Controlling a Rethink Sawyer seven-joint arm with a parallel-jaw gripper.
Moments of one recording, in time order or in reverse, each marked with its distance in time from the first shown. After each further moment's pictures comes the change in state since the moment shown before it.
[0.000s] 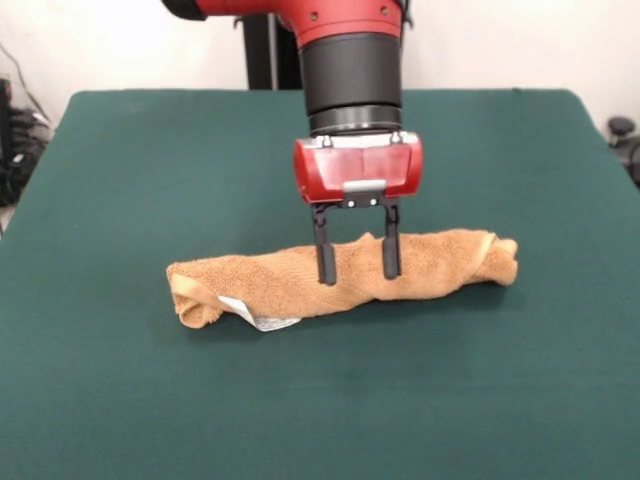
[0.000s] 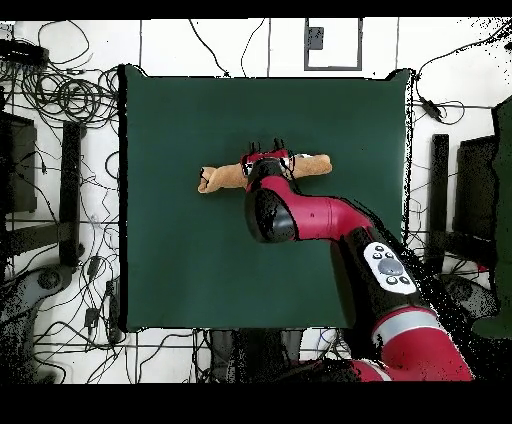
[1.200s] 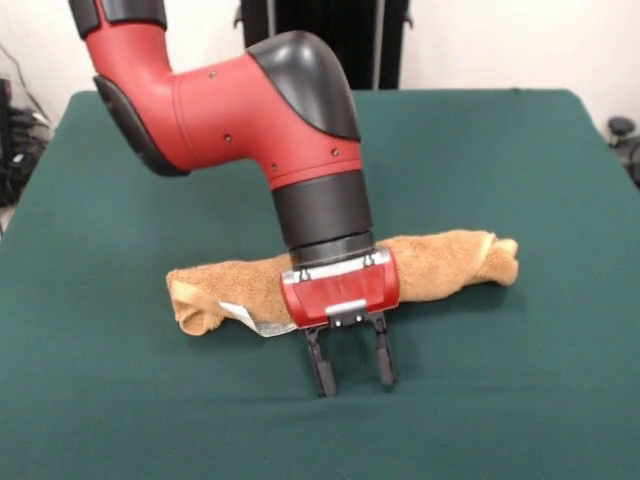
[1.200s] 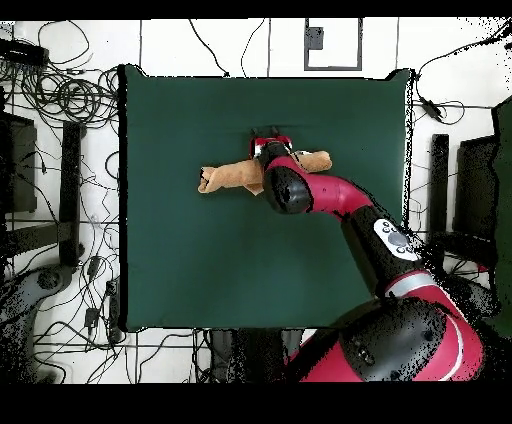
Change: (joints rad) arm -0.211 0.318 0.292 -0.252 -0.157 0.177 0.000
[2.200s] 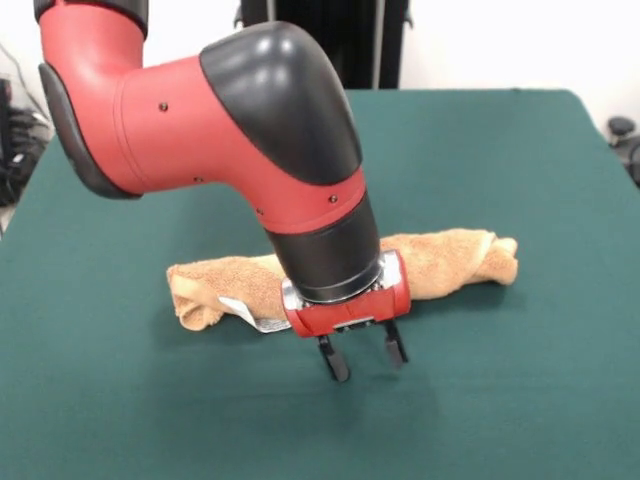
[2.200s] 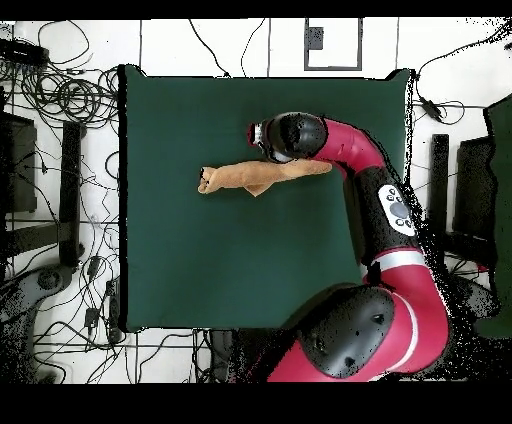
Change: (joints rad) arm 0.114 0.020 -0.002 -0.351 0.184 0.825 0.000
